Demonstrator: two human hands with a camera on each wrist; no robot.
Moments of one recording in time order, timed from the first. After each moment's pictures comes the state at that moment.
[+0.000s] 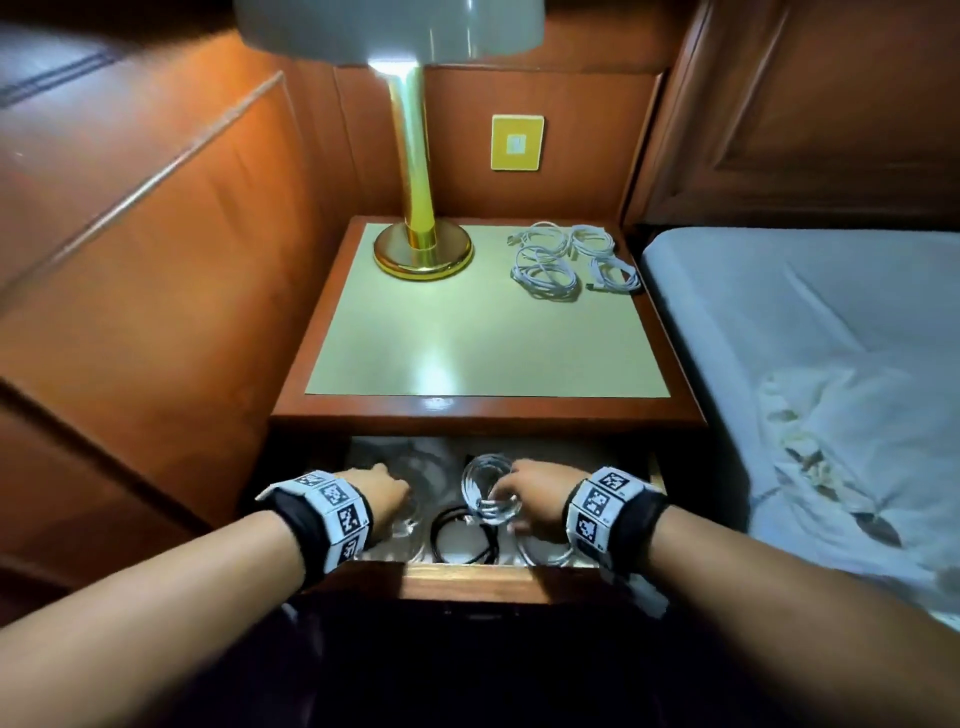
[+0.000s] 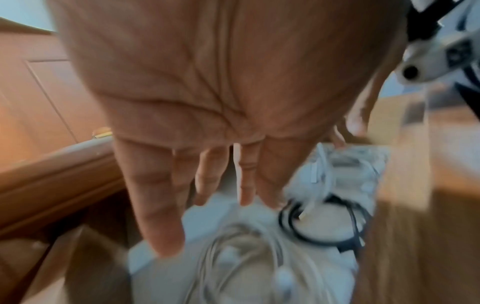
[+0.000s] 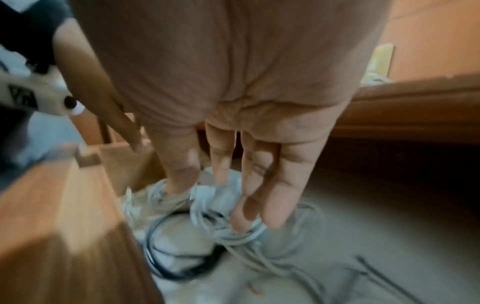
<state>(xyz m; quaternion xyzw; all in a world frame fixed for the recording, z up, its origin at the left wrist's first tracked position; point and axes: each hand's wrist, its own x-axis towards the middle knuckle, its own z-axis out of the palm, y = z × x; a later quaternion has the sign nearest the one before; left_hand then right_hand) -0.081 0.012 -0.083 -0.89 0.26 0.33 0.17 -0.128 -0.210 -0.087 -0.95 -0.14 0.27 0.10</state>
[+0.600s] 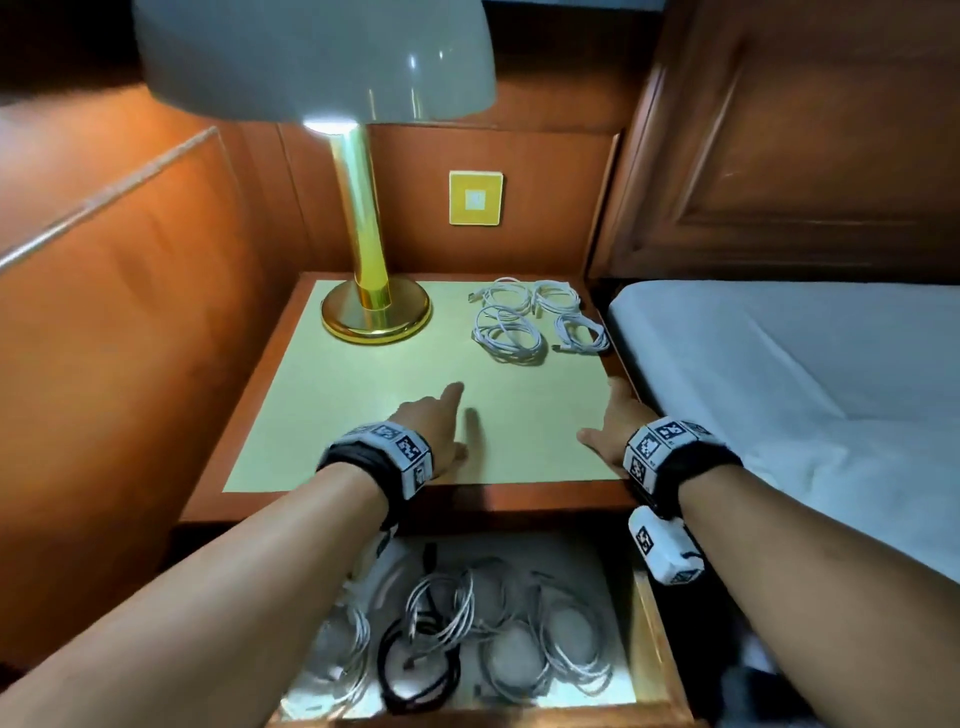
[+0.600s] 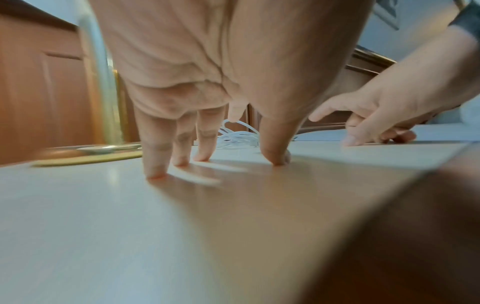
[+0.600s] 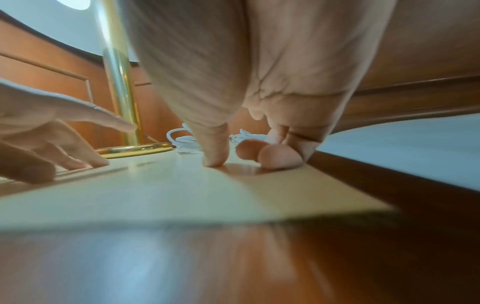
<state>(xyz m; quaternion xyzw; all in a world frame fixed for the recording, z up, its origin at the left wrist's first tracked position) 0.051 -0.121 -0.060 -0.96 0.21 0.17 -0.06 -0.015 -0.354 -0.052 -0.94 0.27 0.13 0.18</state>
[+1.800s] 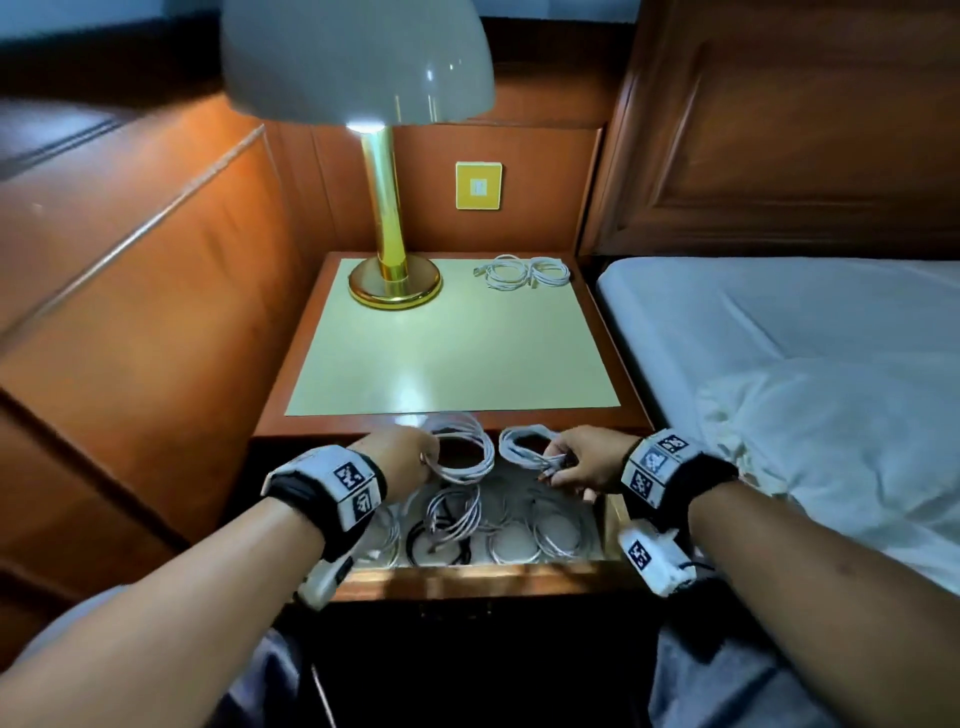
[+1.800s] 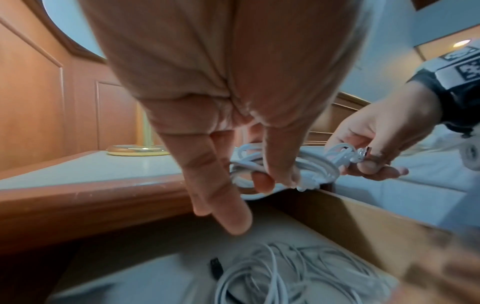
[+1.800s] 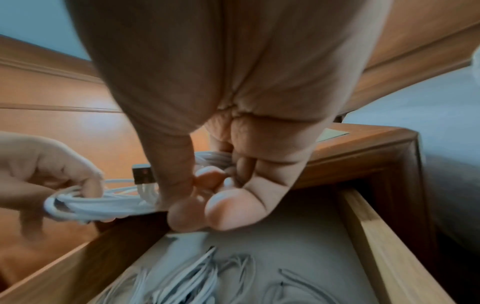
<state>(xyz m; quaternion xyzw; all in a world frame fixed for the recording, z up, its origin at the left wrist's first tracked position) -0.083 -0.036 -0.034 -0.95 0.23 0.19 -0.05 -0.134 -0.302 -0.052 -0.91 0.03 0.29 0.30</state>
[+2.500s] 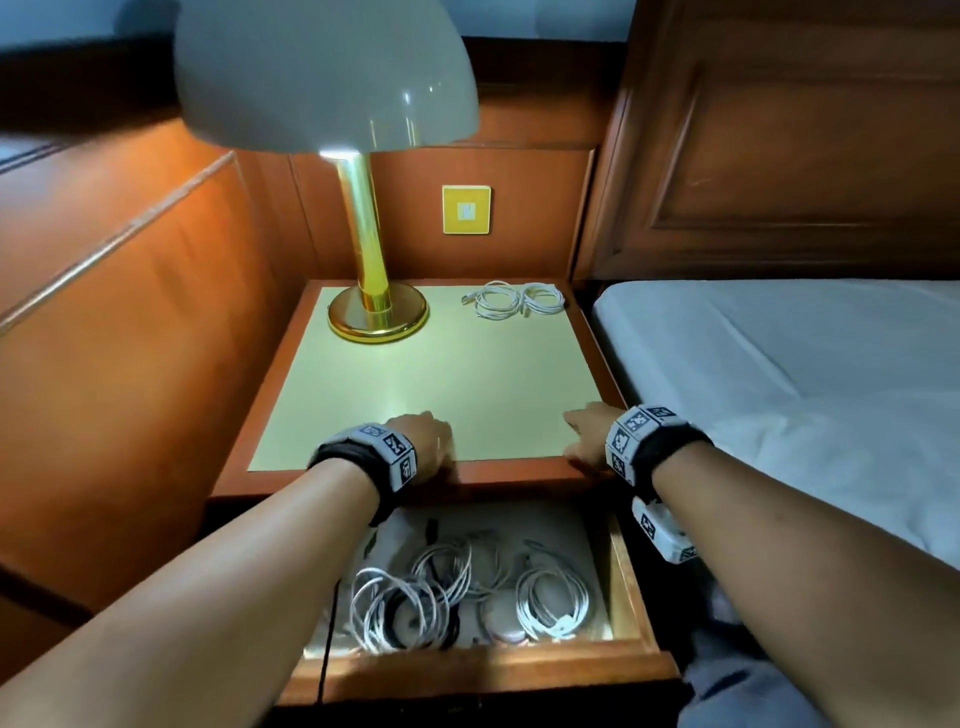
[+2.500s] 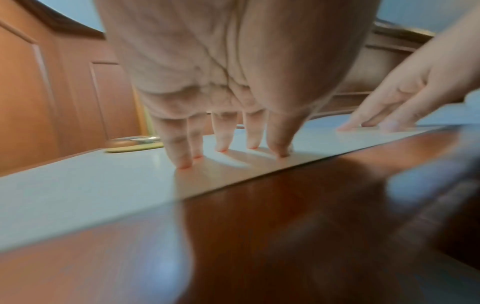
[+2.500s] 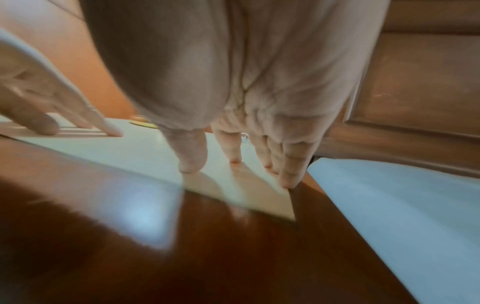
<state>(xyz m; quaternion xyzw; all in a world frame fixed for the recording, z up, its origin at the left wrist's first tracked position) 0.019 -0.104 -0.052 -0.95 0.24 0.20 0.04 -0.044 -0.341 -0.044 -0.97 0.13 0.22 0.03</state>
